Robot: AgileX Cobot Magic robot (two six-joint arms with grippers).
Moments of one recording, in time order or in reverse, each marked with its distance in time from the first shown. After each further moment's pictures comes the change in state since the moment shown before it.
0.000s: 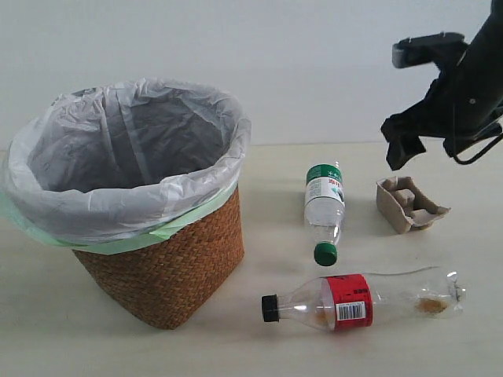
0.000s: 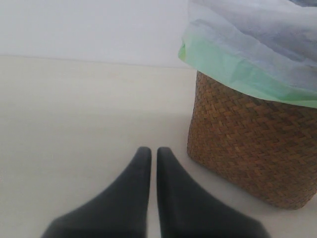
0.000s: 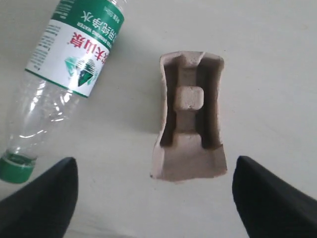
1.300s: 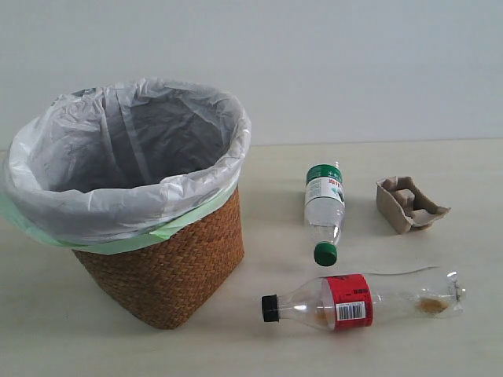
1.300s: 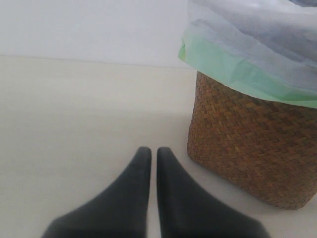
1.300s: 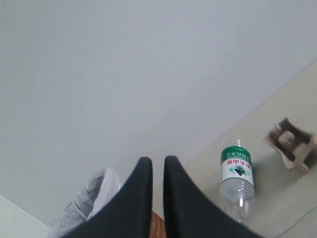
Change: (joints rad) left arm 0.000 0.000 0.000 0.000 0.000 0.000; right arm 0.000 -1.768 1.290 0.387 -0.724 0.624
